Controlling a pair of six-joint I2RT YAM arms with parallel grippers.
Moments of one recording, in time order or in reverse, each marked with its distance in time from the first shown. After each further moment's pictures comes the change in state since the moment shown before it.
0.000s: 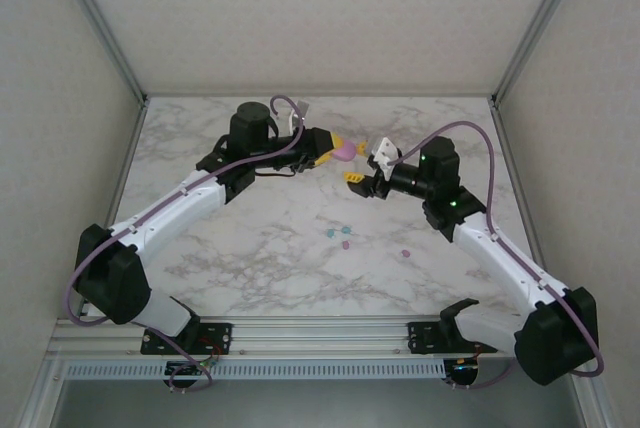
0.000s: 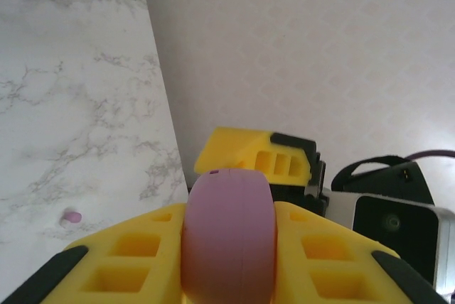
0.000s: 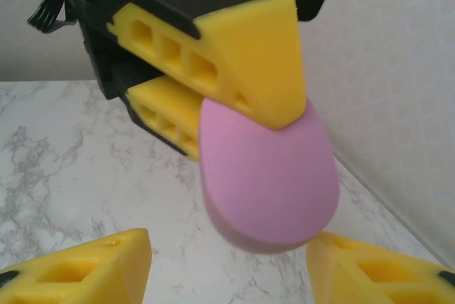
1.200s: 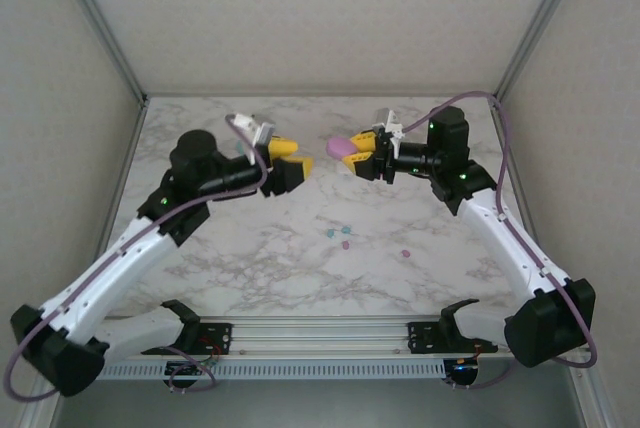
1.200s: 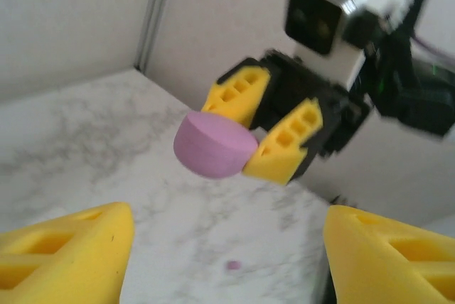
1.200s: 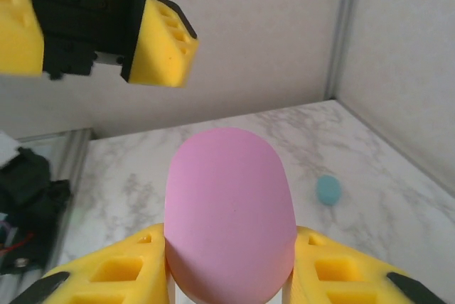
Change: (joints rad) left arm 0.002 -0.438 -0.198 -0.081 -0.157 0.867; right arm -0.069 0.090 0.259 -0.224 -0.345 0.169
